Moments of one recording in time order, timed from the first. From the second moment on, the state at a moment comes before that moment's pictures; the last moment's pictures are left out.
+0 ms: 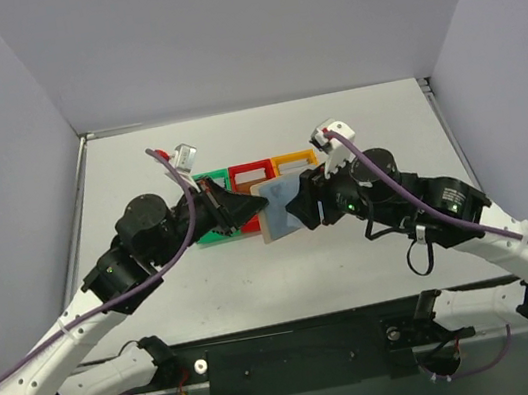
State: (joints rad) left arm -0.88 0.93 1.11 -0.23 0.09 -0.86; right arm 1.00 1.07 1.38 -0.71 0.20 0.36
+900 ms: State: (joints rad) left arm -0.88 0.96 1.11 -0.26 0.06 -0.85; right arm 1.14 1.05 1.42 -0.72 0.24 0.32
